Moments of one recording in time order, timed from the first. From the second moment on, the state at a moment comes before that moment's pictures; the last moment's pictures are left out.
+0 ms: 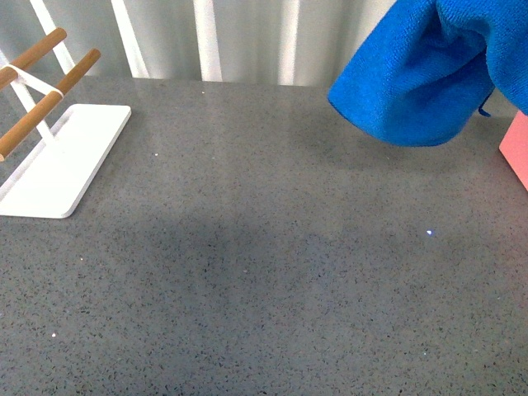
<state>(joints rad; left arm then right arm) 0.00 0.75 0.11 0.64 0.00 -0.01 -0.04 1.37 0.65 0.46 -0.45 -0.06</state>
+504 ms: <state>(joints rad) 0.00 0.48 0.02 0.47 0.00 -0.01 -0.01 1.33 0.64 0.44 -0.44 -0.07</state>
